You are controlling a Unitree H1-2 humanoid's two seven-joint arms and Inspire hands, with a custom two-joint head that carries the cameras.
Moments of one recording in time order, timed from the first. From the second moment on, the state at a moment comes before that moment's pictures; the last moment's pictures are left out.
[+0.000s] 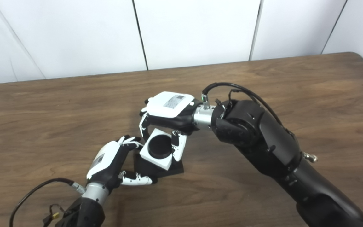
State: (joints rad) left arm 0.02 0.03 -0.32 -0.43 0.94 0.46 -0.45; right arm -0.59 -0.39 0.48 -0.33 -0.68 0.00 0.83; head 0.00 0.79
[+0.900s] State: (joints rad) left arm 0.02 0.02 -0.33 -0.43 0.94 0.46 -0.44; right arm -0.52 -0.42 0.47 -0.20 -0.68 -0.04 0.79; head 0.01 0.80
